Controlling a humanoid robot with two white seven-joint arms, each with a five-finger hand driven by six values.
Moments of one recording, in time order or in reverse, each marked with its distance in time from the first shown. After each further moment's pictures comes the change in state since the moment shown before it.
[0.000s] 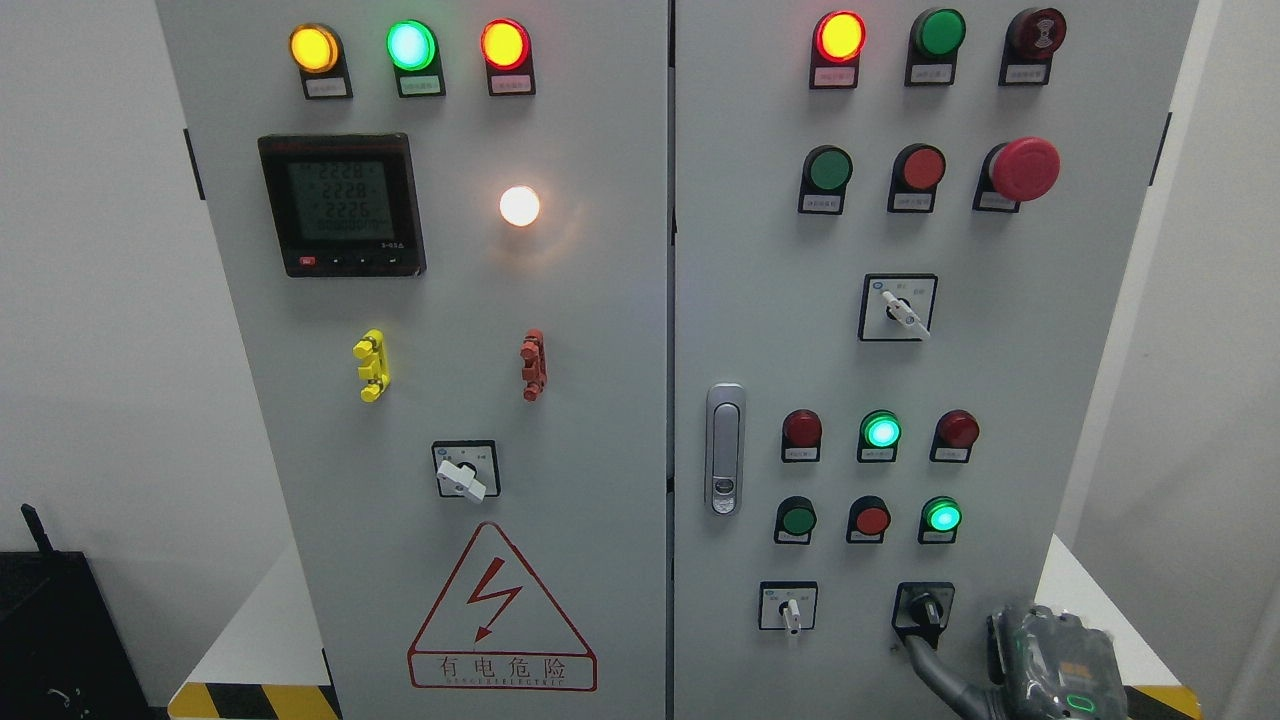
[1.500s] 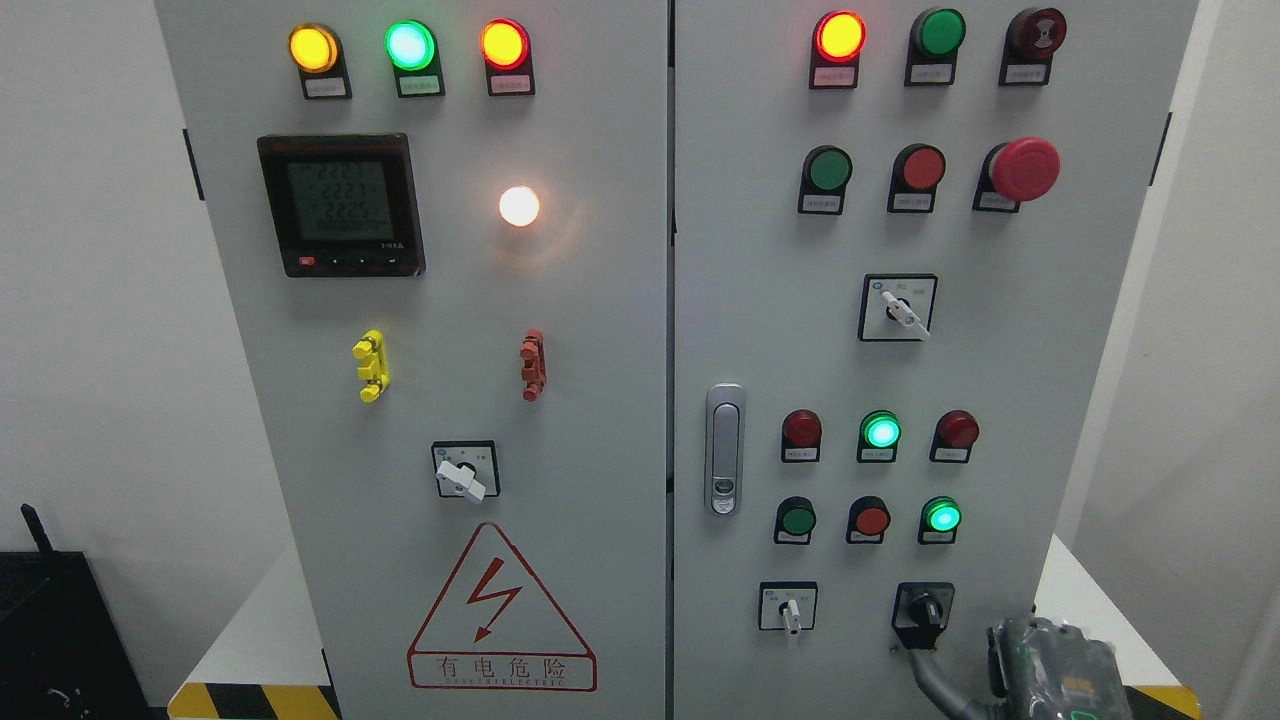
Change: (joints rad) left arm 0.000 0.000 0.000 0.000 0.000 0.000 0.000; right arm 0.021 0.011 -0.024 -0.019 0.033 -0.061 -0.007
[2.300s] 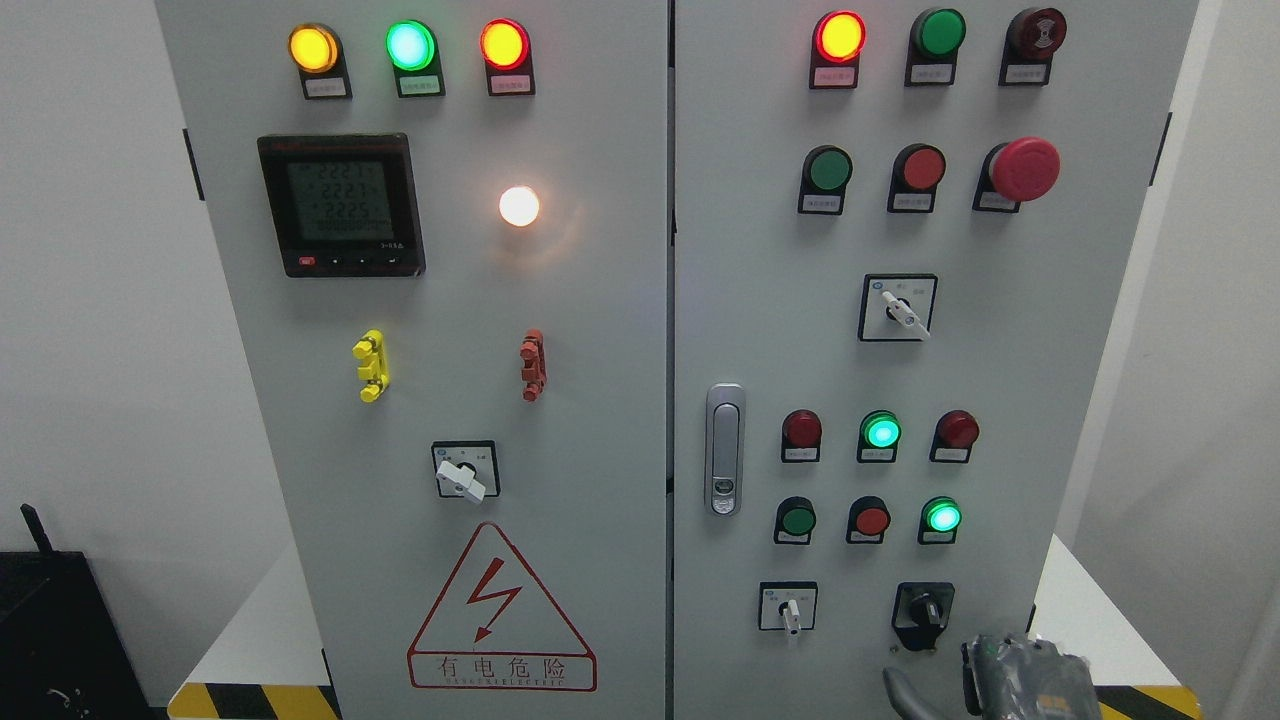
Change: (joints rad) left arm 0.000 0.000 0.000 0.000 0.000 0.000 0.000; right arm 0.039 0.038 0.009 -0.048 0.020 -0.029 0.016
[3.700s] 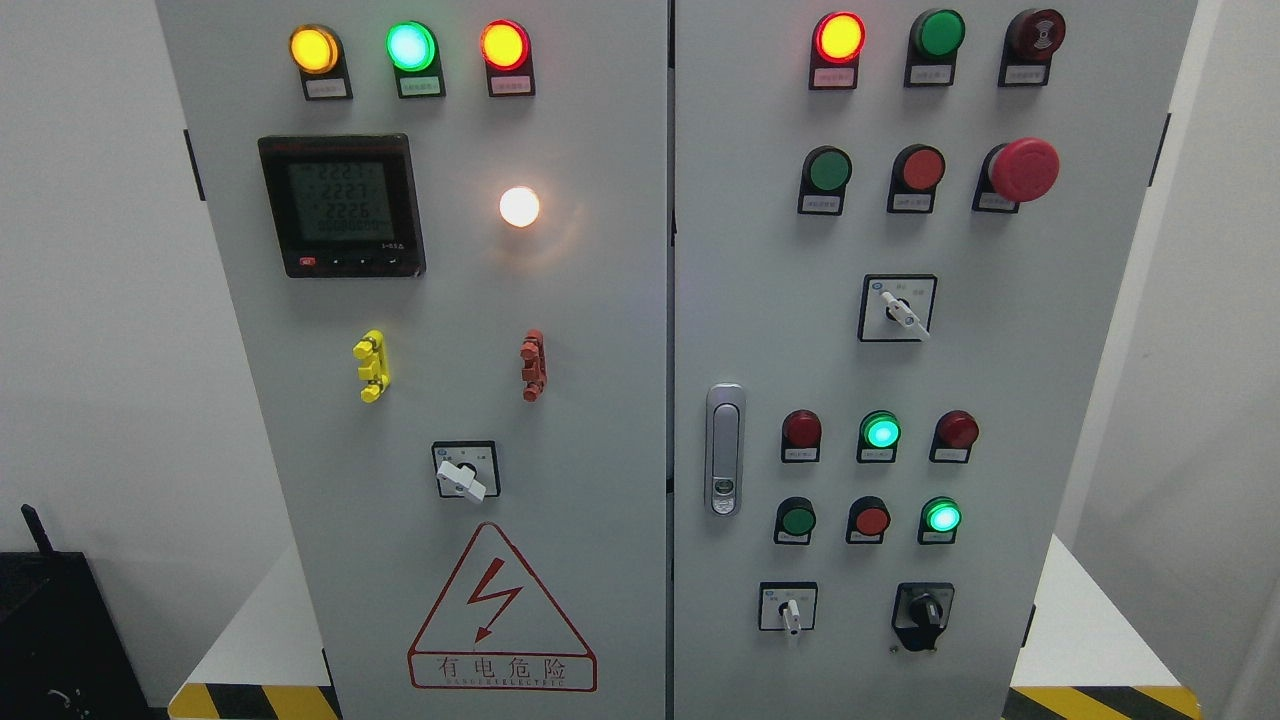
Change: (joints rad) left arm 0.000 0.000 0.000 0.000 0.000 0.000 0.000; right arm 0.245 0.040 -0.046 -0.241 -0.037 -0.093 0.034
